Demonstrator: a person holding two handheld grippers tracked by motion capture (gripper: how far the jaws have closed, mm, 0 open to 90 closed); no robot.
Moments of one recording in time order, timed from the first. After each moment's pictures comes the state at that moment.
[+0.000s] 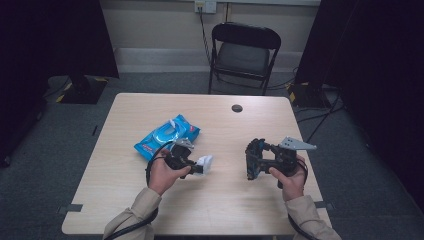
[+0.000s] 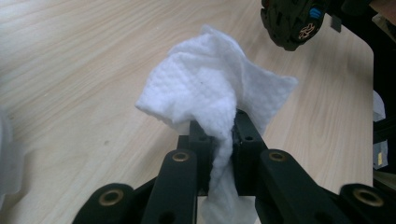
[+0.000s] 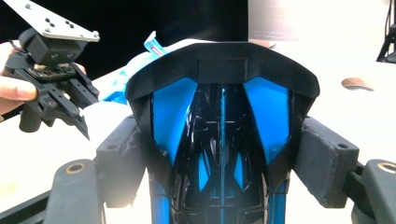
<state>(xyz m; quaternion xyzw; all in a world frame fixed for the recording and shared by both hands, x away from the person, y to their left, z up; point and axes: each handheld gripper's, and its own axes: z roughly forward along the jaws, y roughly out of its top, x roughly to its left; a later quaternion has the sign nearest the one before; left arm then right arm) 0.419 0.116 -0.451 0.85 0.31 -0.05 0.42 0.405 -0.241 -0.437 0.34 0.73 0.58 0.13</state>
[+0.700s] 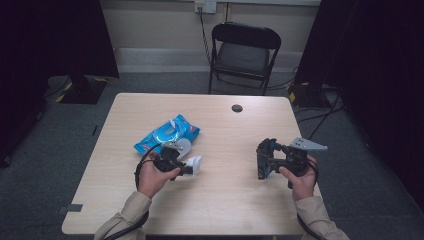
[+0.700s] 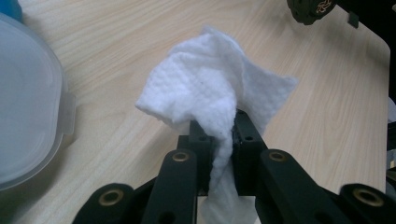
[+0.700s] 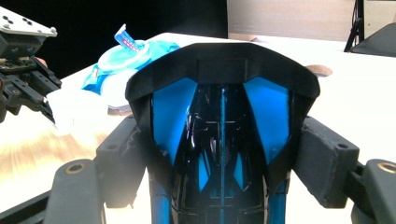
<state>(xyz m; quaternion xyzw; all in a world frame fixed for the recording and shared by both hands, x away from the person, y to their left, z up) 0.412 0.145 -0.456 0.84 0.34 -0.03 0.42 0.406 -0.272 -0.440 0.37 0.73 0.56 0.15</state>
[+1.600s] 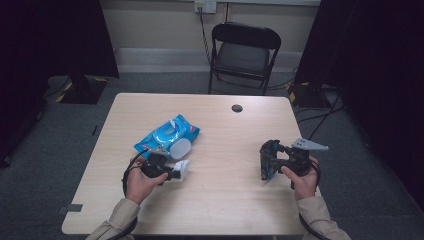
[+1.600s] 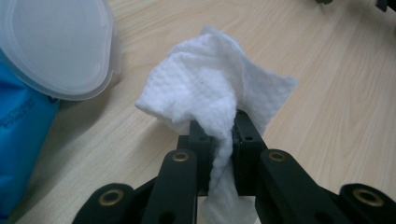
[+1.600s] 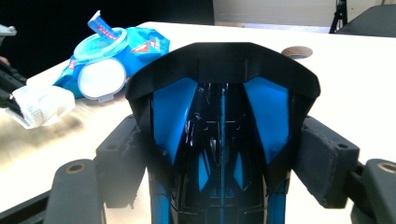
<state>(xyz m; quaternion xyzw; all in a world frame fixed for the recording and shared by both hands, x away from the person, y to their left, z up) 0.399 0.179 -0.470 0.84 0.36 -0.01 0.40 0.412 -0.282 -0.451 0.39 0.73 0.54 0.15</state>
